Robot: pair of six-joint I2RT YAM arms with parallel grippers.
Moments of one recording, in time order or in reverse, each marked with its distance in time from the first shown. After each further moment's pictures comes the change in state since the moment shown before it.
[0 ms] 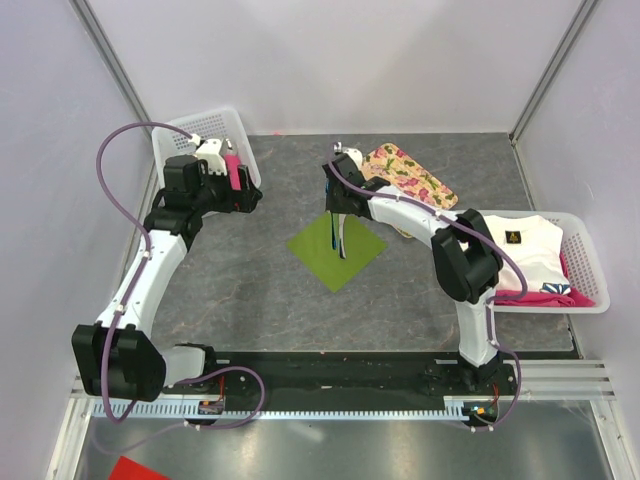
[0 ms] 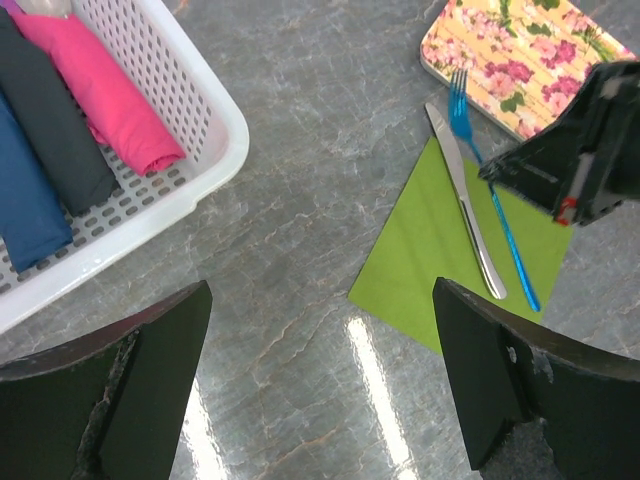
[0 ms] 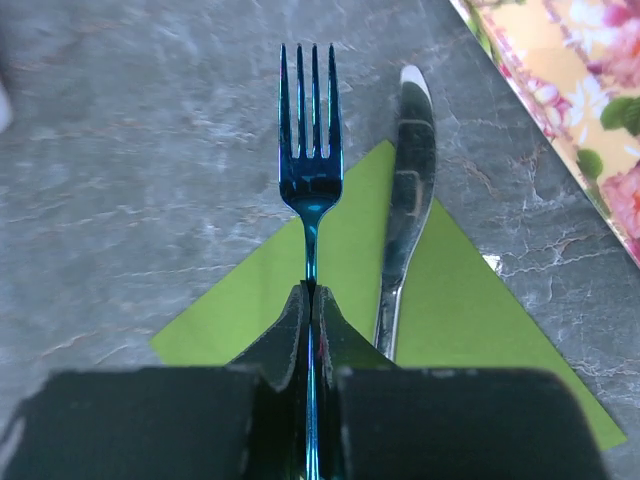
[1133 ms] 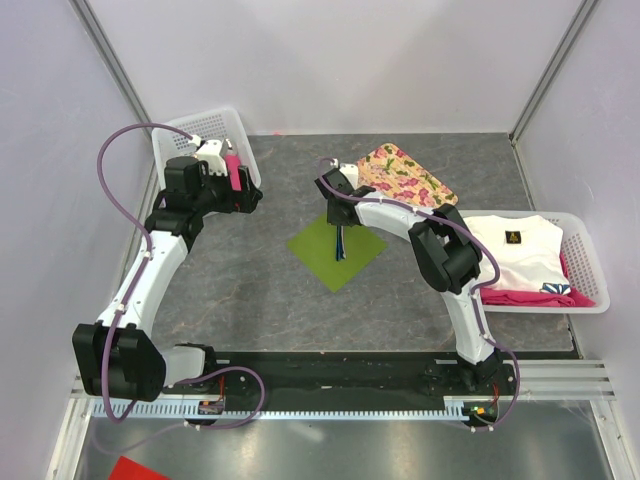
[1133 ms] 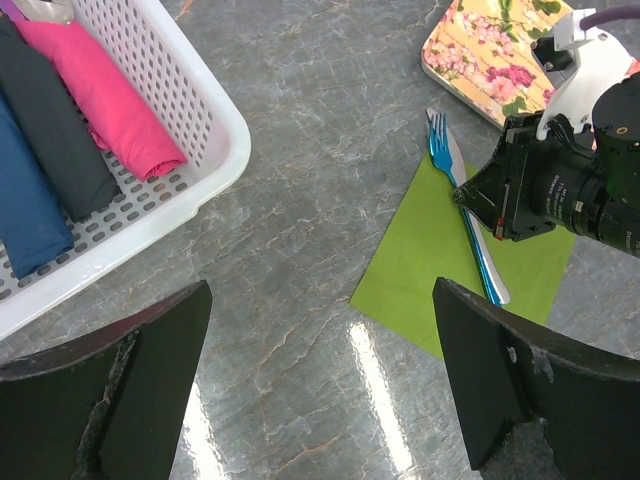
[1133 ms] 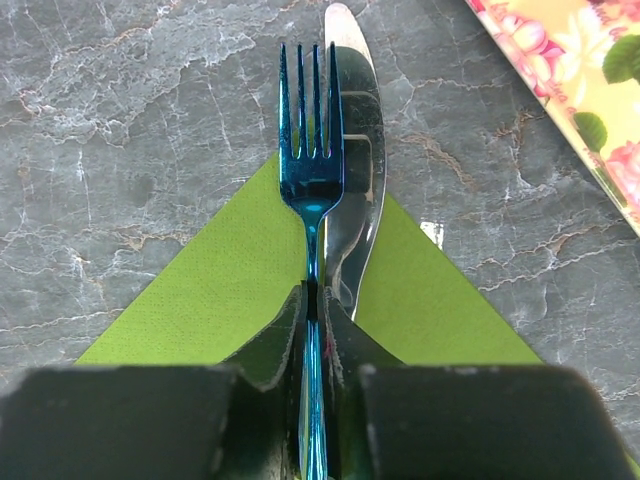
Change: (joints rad) left arm 0.001 -0.001 -0.016 0.033 -0.002 0.000; right arm 0.021 0.161 0.027 -0.028 0.124 0.018
